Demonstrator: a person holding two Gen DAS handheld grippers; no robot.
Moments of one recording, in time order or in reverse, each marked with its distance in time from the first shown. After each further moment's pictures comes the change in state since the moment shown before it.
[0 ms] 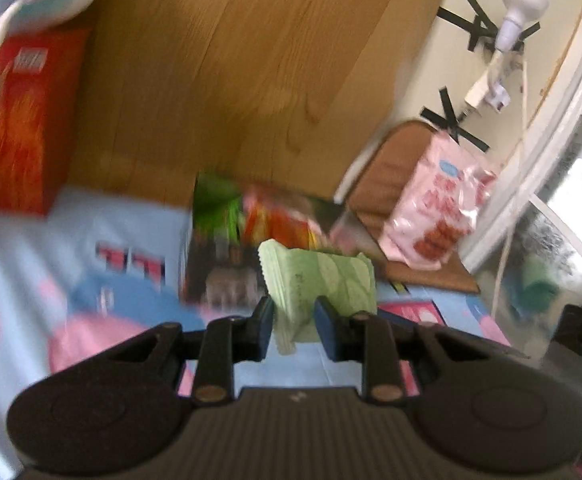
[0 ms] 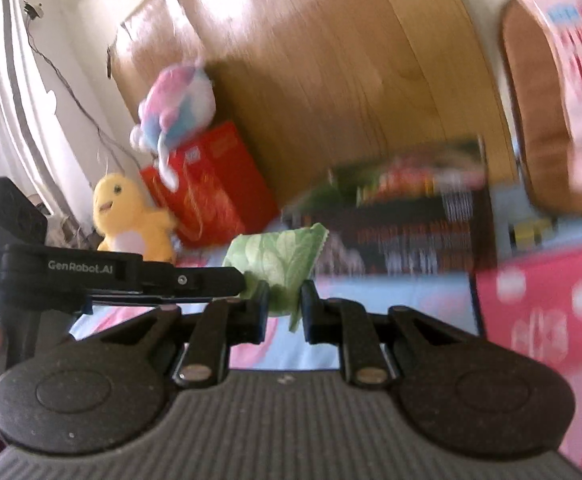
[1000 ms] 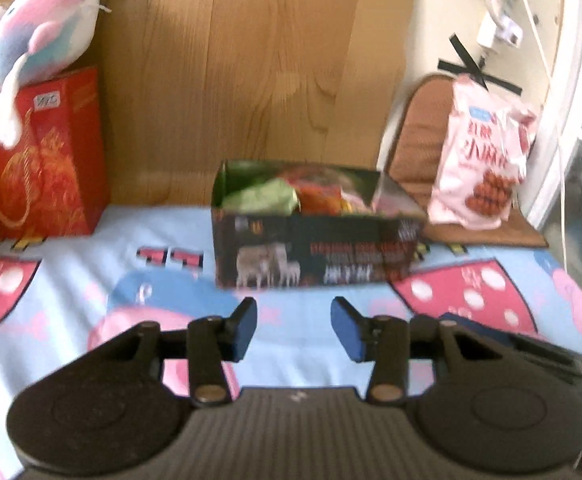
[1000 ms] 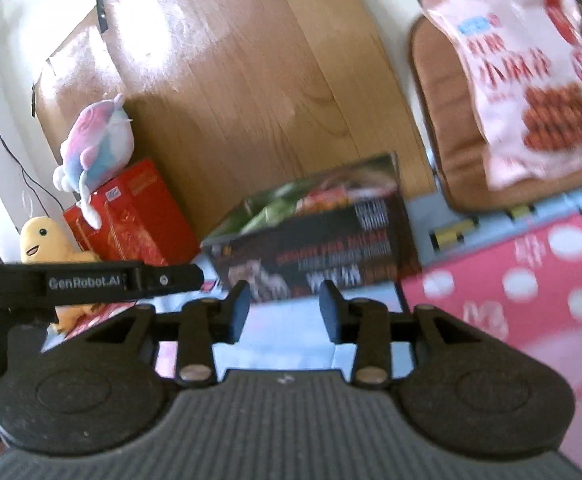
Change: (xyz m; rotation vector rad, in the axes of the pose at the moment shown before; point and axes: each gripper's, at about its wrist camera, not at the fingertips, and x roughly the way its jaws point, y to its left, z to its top) left arm 0.000 -0.044 -0.053 0.161 -0.009 0.258; right arm -0.025 0.001 -0.035 0.129 -0.071 -0.248
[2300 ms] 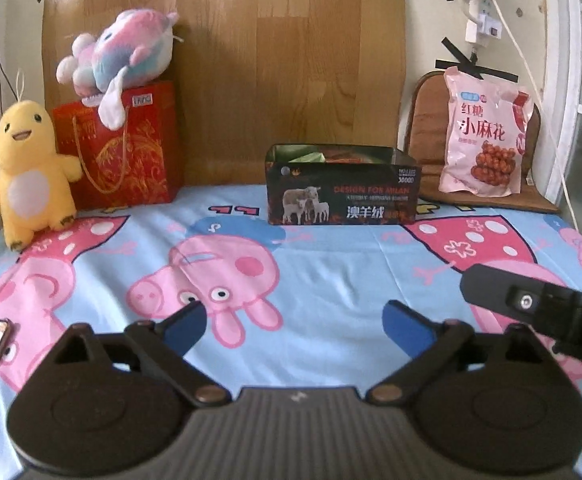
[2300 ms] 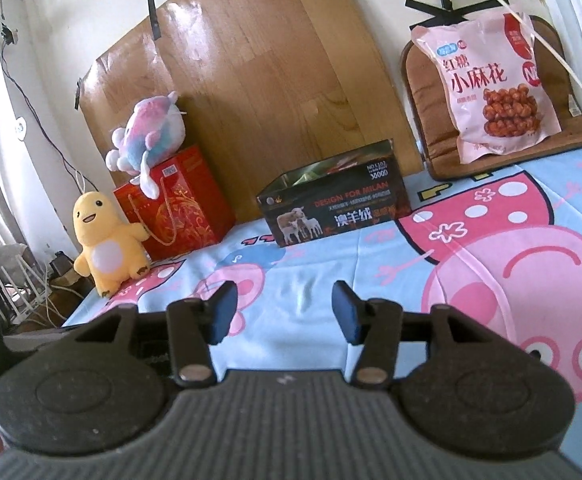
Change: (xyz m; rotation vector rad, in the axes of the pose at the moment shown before) left arm -0.097 -0.029 -0.093 0.023 -0.095 0.182; right arm -0.108 0.045 -0.056 -0.033 -0.057 0.001
